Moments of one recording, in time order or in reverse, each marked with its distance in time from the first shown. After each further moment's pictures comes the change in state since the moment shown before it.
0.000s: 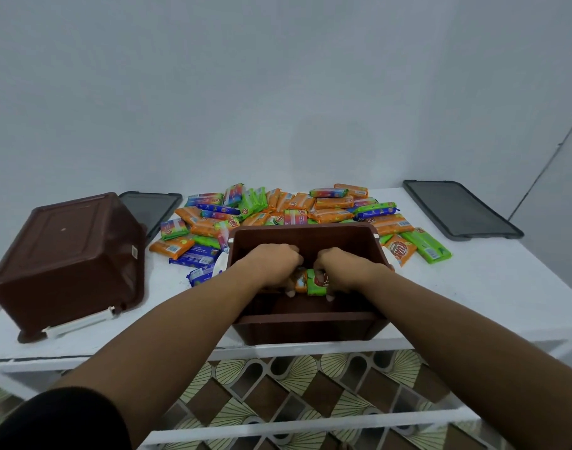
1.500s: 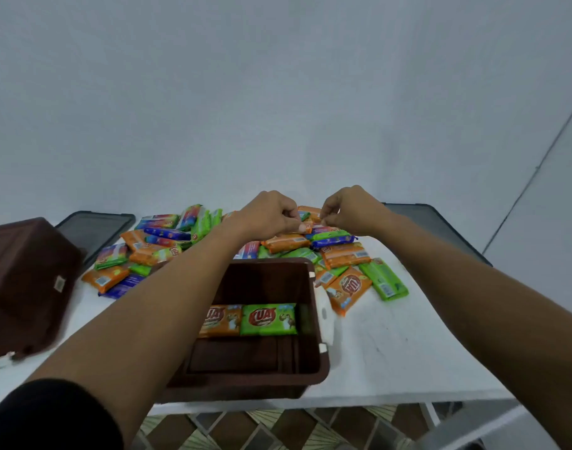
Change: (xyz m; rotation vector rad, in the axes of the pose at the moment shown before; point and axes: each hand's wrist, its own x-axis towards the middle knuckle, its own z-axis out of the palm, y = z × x) left_hand 0.119 0.022 -0.115 -0.683 0.476 -0.085; right_hand 0.000 0.164 -0.129 0.186 0.552 -0.050
